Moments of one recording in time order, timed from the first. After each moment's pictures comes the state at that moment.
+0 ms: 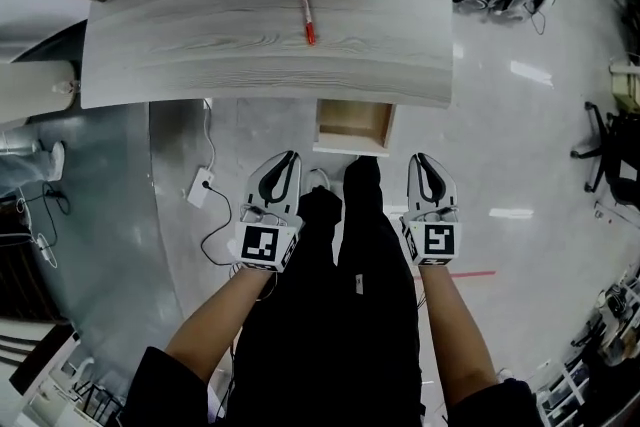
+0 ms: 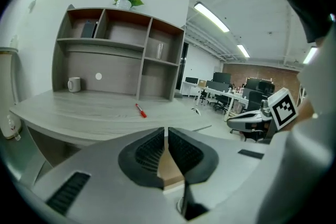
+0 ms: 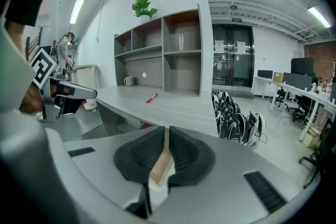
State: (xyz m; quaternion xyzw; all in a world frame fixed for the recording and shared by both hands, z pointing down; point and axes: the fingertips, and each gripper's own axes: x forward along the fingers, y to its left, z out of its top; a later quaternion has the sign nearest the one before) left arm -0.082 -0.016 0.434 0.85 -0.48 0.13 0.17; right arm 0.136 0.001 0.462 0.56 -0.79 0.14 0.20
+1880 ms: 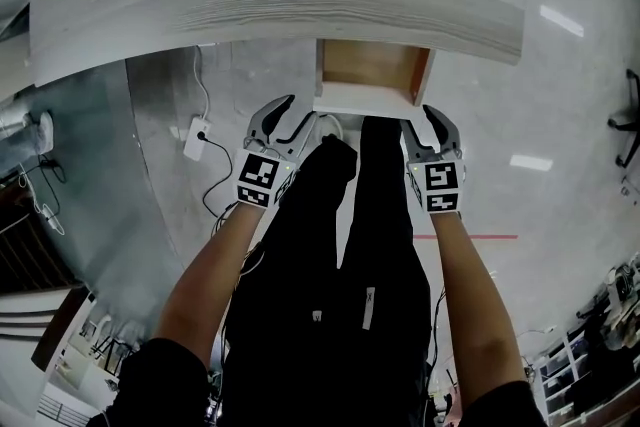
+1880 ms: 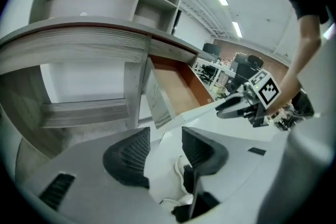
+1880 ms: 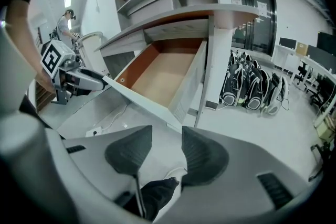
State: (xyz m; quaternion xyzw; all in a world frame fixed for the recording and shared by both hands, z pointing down) left arm -0.076 0.013 0.683 0.86 -0.37 0.26 0.25; right arm 0.124 0.039 0.712 0.45 -0.79 0.26 0.33
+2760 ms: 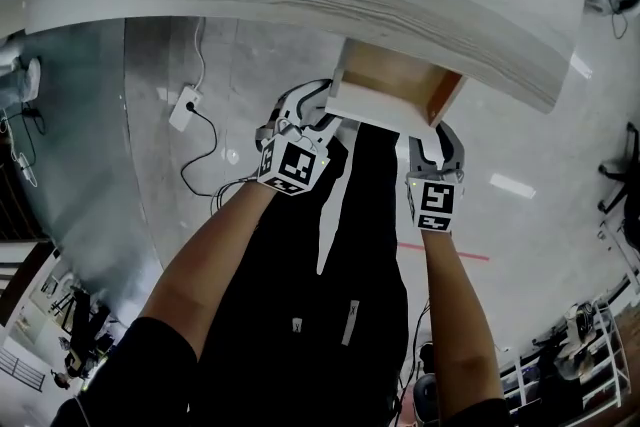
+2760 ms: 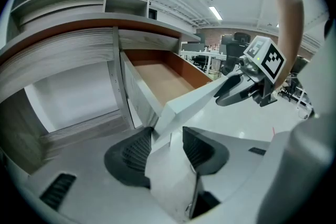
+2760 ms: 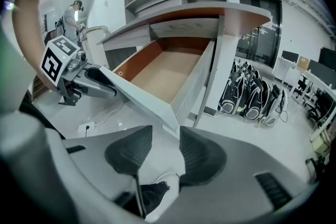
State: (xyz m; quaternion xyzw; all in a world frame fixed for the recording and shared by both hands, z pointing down) left arm -0.037 0.001 0.719 0.88 -0.34 0.31 0.12; right arm 0.117 0.026 0.724 0.45 -0.80 0.21 0.34
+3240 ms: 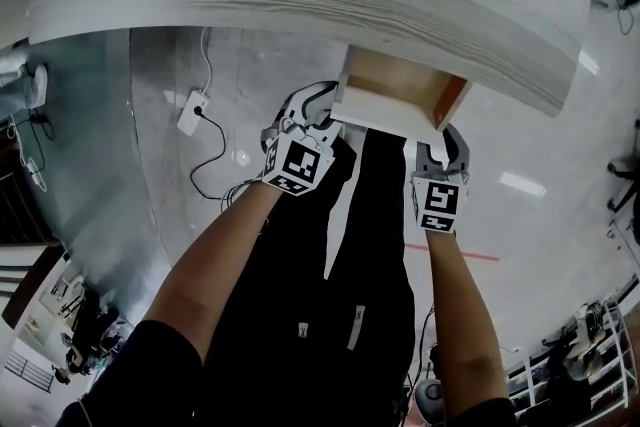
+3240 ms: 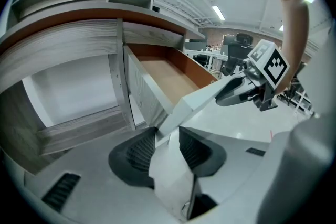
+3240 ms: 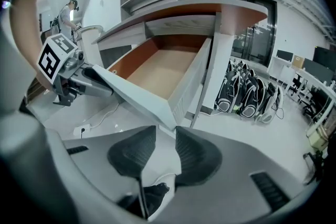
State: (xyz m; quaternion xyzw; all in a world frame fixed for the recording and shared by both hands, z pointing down) left arm -0.038 -0.006 0.727 0.88 -0.34 0.31 0.14; right arm 0.122 0.021 0.732 0.48 -0.78 0.21 0.34
